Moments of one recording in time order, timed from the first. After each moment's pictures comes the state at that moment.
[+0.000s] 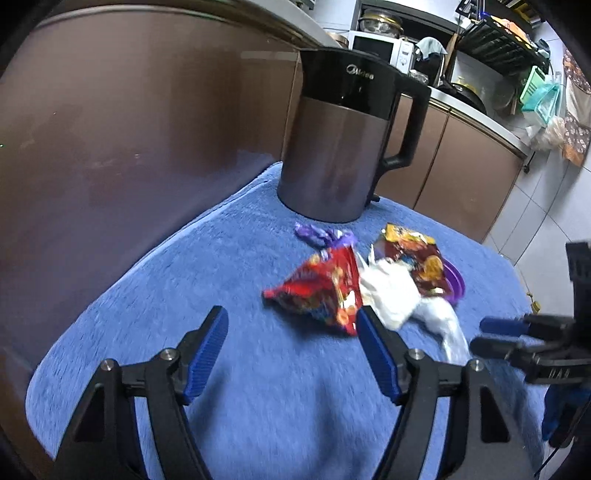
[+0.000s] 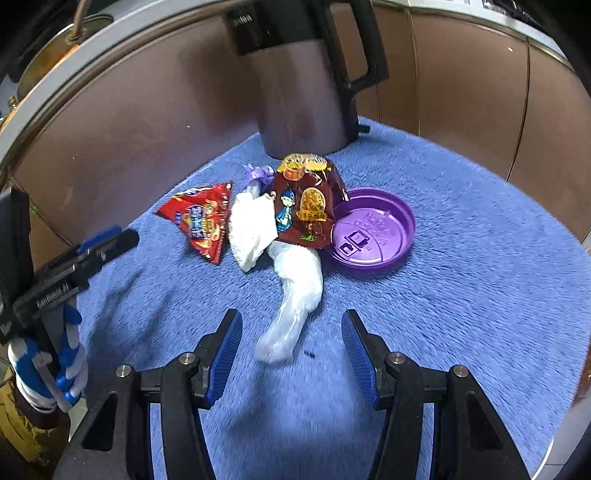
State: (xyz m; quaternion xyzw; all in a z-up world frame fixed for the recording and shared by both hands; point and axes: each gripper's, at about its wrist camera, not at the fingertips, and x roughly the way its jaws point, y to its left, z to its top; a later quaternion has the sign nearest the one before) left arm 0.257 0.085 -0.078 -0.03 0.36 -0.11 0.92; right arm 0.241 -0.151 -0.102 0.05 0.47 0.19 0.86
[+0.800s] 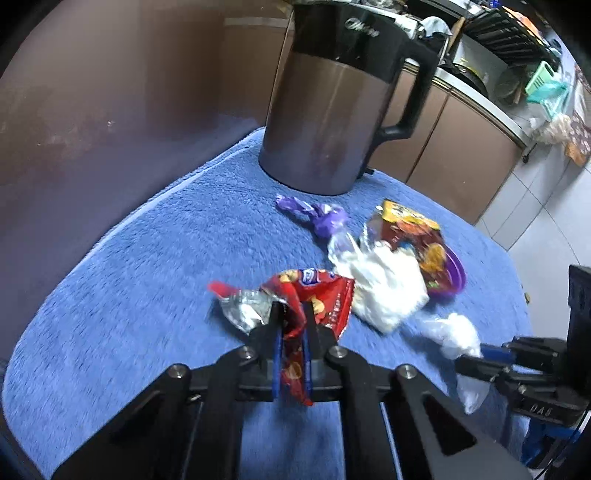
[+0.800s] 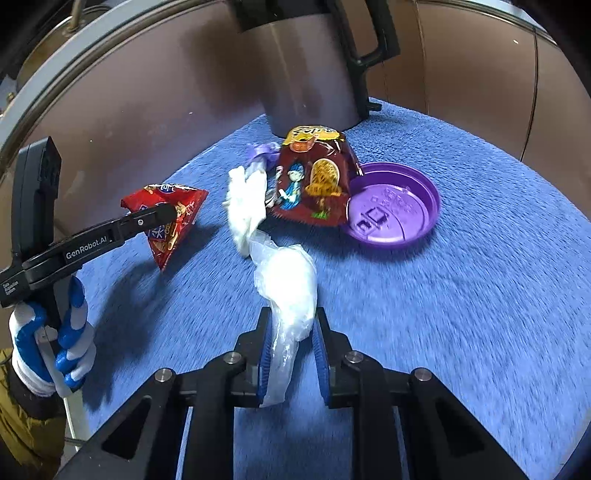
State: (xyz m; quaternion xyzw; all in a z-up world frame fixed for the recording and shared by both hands) left arm 0.272 0.070 -0.098 -0.05 0.42 -0.13 0.90; right arm 0.232 -0.144 -0.115 0.05 0.48 0.21 0.85
